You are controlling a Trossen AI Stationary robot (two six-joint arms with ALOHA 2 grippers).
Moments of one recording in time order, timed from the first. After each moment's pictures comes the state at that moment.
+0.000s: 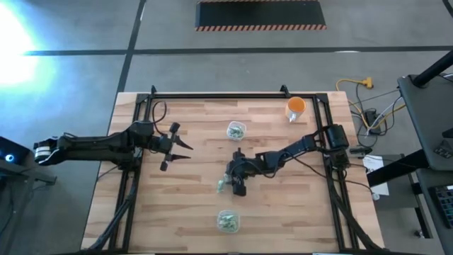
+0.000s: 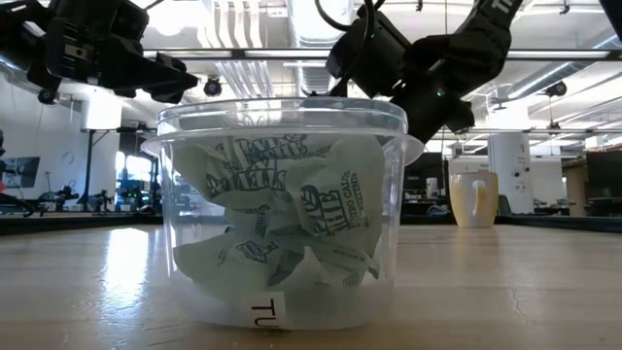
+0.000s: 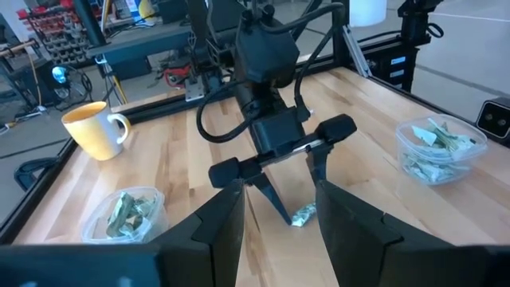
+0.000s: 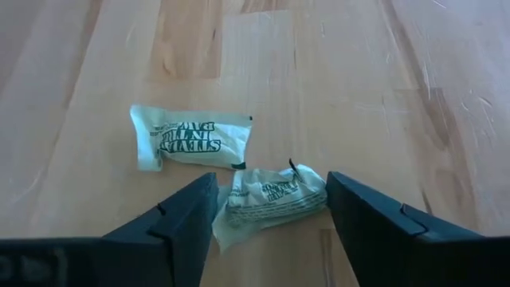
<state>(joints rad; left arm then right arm) 0.23 0.65 0.29 0.17 0.41 0.29 0.13 2.02 1.01 0.24 0.00 0.22</state>
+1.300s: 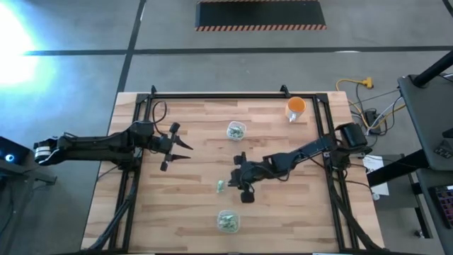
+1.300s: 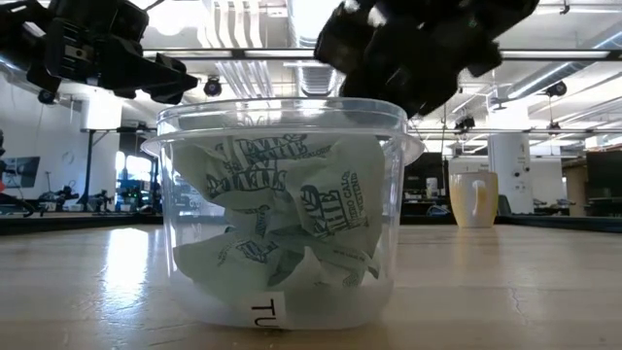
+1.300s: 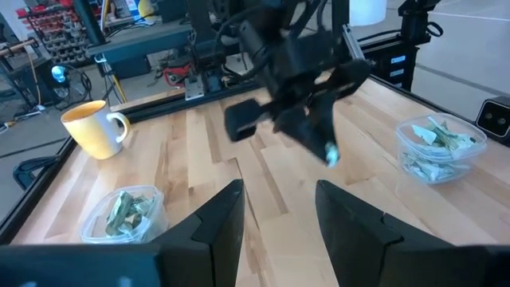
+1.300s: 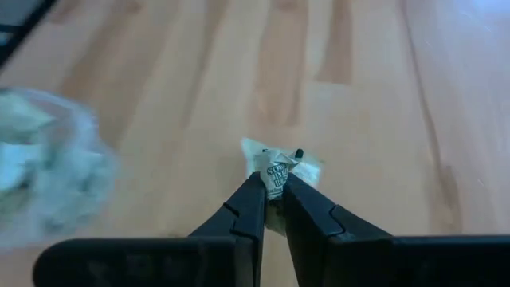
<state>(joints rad) 0.23 0.65 0.28 0.17 0.41 0.29 0.22 1.84 1.01 0.14 0.01 0.10</state>
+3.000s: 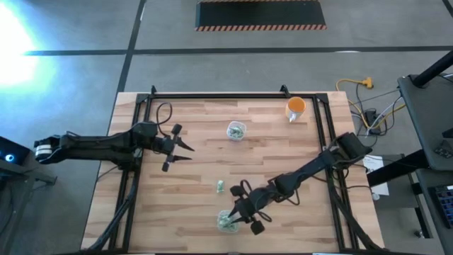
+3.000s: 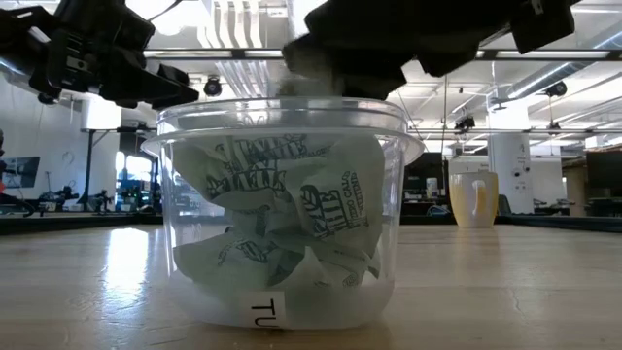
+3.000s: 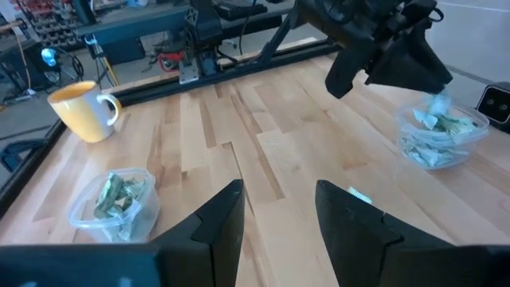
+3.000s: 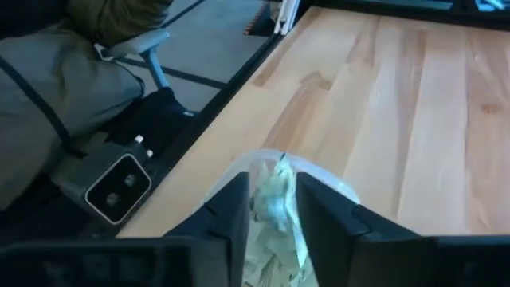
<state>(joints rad) 0.23 0.69 0.27 0.18 0.41 0.29 0.46 1.91 1.03 0.42 -0.09 0.09</state>
